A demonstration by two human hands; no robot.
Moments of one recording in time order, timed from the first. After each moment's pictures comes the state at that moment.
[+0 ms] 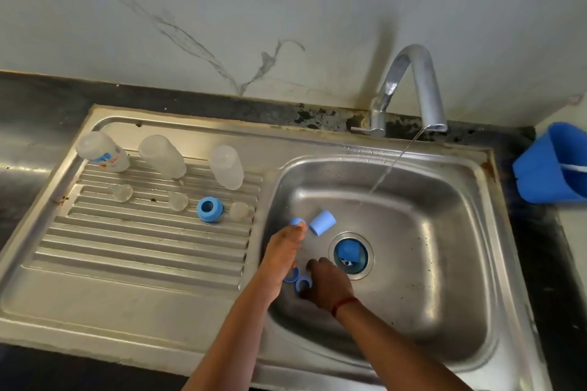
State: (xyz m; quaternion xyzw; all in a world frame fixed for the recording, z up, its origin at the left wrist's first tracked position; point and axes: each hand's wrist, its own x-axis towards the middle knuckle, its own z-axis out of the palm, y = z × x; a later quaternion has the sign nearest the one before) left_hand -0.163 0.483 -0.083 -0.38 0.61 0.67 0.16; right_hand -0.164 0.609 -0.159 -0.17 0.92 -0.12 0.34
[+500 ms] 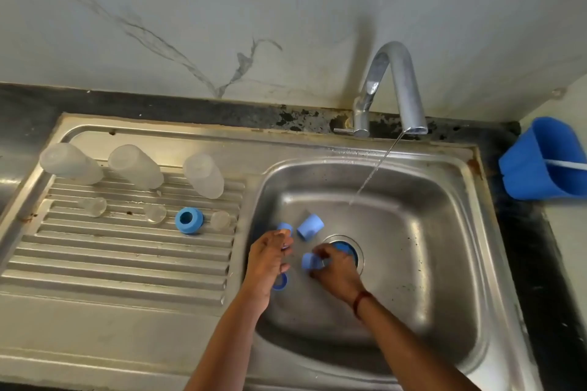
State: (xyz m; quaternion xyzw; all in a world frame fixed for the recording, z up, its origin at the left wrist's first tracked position) left_hand -0.168 0.489 -0.085 -0.40 0.56 0.72 0.09; right_hand -0.200 0.645 -0.162 0.00 0.86 -0.43 0.29
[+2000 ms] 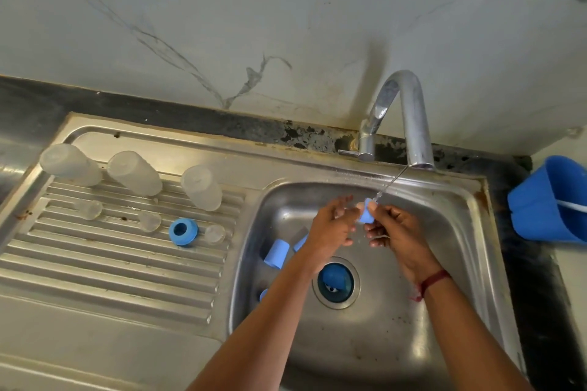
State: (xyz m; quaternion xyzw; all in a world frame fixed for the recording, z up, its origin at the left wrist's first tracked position) left_hand -0.276 0.561 -0.067 -0.23 0.60 0.75 0.16; right_hand -0.309 0.707 -0.058 0.11 0.71 -0.66 0.23
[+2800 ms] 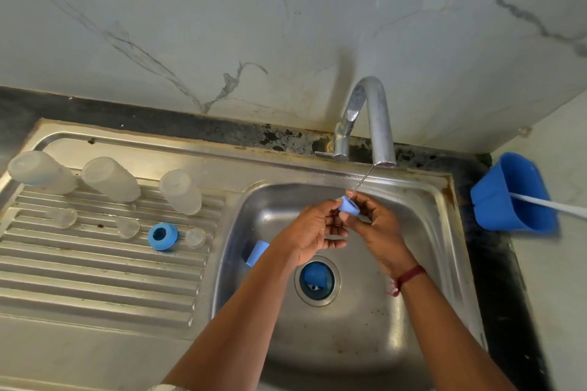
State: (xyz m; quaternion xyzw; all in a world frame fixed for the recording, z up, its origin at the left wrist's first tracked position) left_hand -0.283 0.558 -0.052 -0.19 0.48 0.81 0.27; right_hand -0.307 0.709 -0.043 0.01 0.75 -0.63 0.18
